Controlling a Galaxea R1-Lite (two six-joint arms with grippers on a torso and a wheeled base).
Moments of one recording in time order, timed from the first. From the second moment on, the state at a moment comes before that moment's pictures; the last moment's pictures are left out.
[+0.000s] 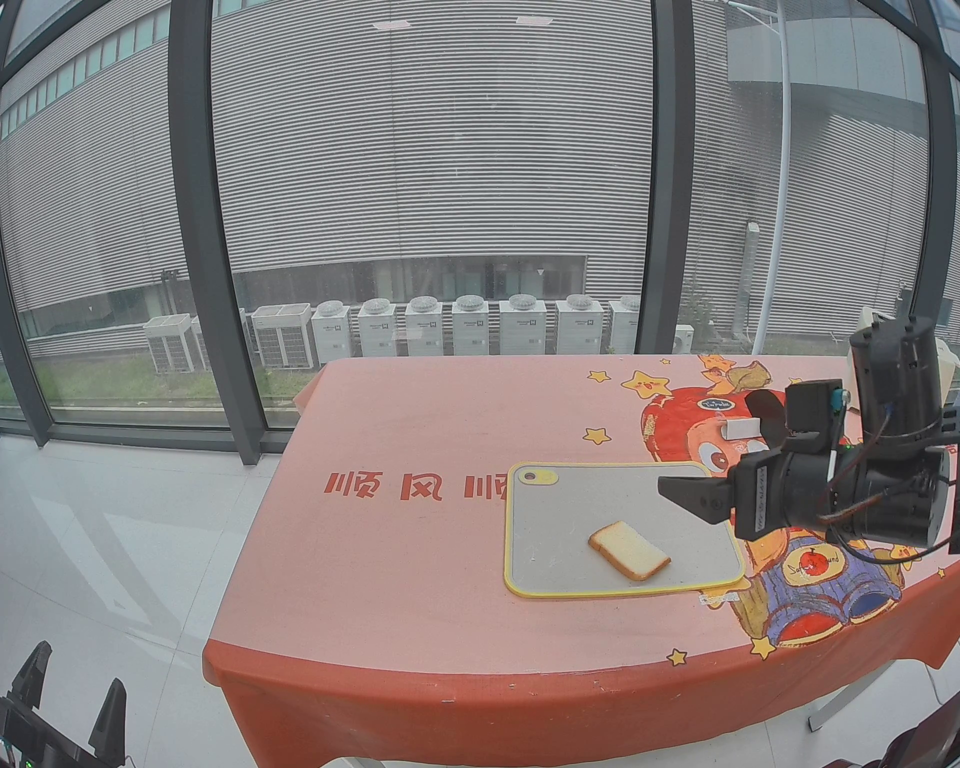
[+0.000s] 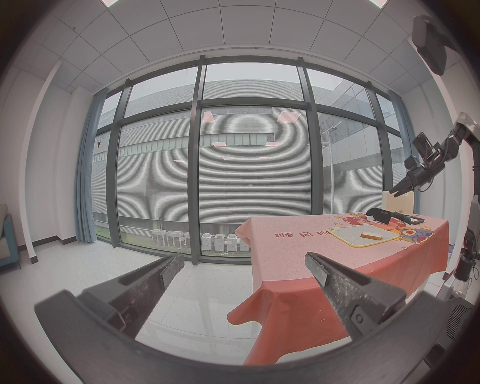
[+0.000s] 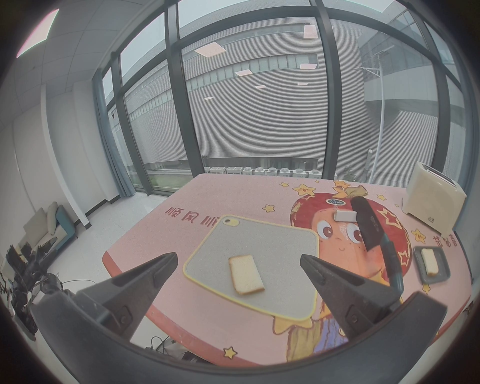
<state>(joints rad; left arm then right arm) -0.01 0.05 -0.02 -0.01 0.01 -0.01 0.63 1.50 -0.86 -0.09 -0.18 0.22</state>
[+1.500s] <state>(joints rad) -0.01 0.05 -0.02 -0.01 0.01 -0.01 0.74 1.82 -0.87 -0.12 -0.17 0.23</state>
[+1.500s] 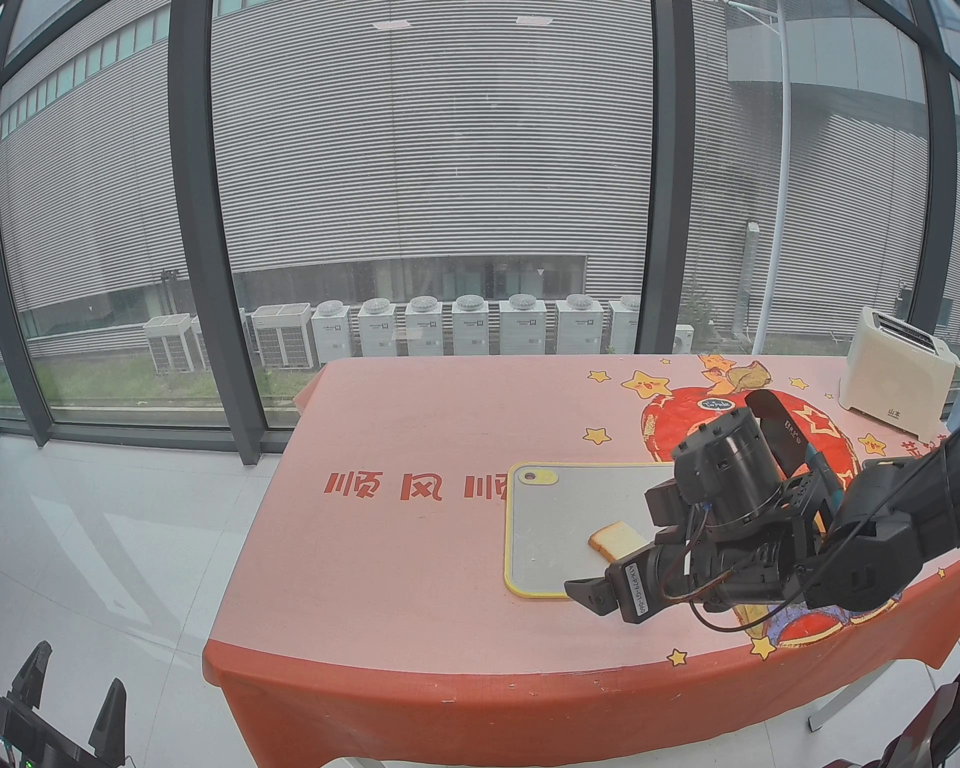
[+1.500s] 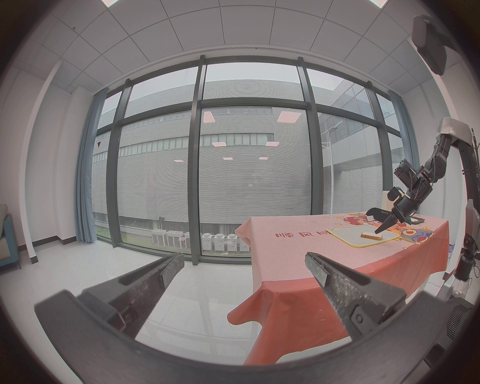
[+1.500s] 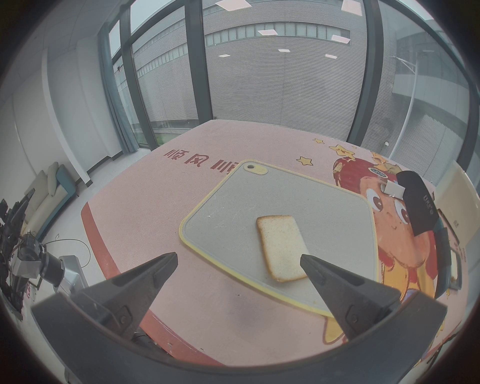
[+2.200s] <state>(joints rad) -0.01 0.05 -0.02 -0.01 0.01 -0.01 0.73 1.87 -0.90 -0.12 -0.17 0.23</state>
